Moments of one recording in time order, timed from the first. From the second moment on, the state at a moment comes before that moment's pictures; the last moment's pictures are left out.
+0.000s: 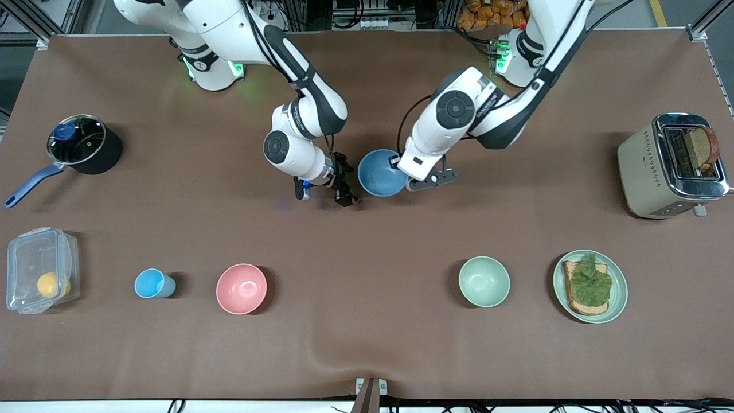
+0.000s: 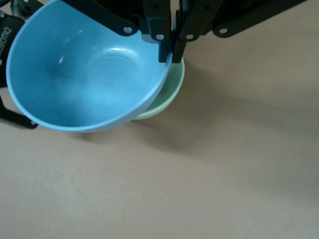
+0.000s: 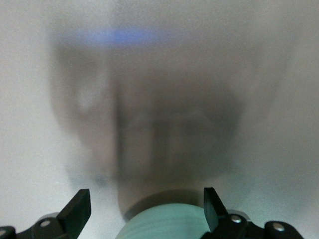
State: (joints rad) left arm -0.14 0.38 -0.64 -2.00 -0.02 2.31 -1.00; right arm 0.69 0.56 0.07 -1.99 0.81 2.63 1.51
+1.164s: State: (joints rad) left arm -0.16 0.47 -0.63 -2.06 0.03 2.41 -1.00; right arm 0.70 0.56 0.07 -1.99 0.81 2.64 1.51
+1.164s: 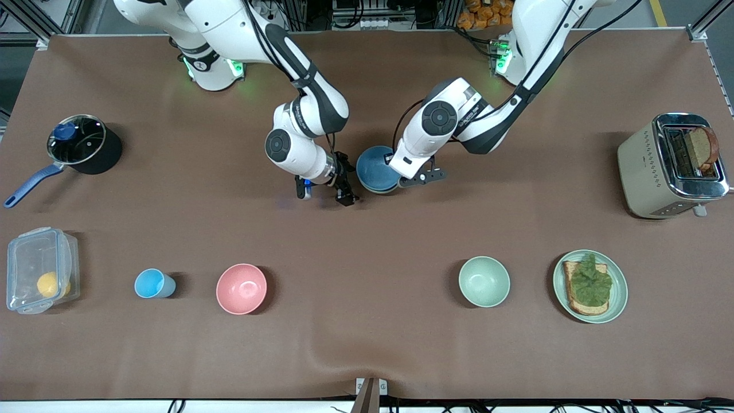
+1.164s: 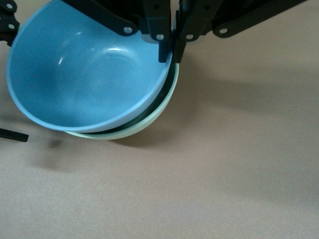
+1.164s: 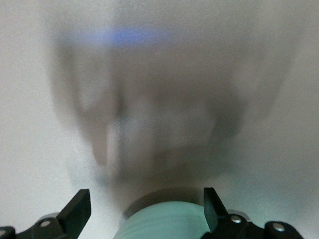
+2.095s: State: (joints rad) left arm -0.16 0.49 -0.63 -2.04 0.03 2.43 -1.00; right arm 0.70 0.56 0.07 -1.99 0.81 2.64 1.50
